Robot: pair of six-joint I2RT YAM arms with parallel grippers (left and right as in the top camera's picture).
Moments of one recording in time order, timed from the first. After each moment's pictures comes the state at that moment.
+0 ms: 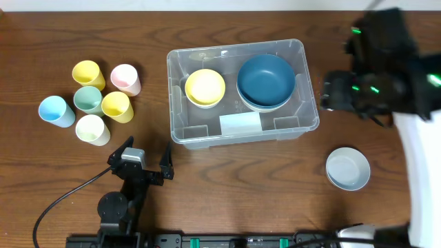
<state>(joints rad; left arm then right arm) -0.06 0.01 0.02 -0.10 0.15 -0.09 0.22 1.52 2.05 -1.69 0.05 0.35</state>
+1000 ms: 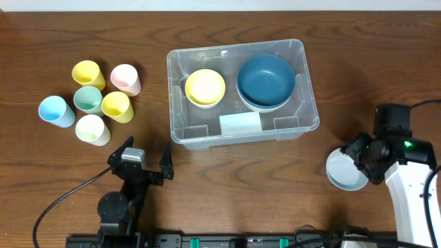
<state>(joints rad) -0.06 0.01 0.02 -0.10 0.15 -0.09 -0.19 1.16 0.86 -1.04 0.08 0.67</state>
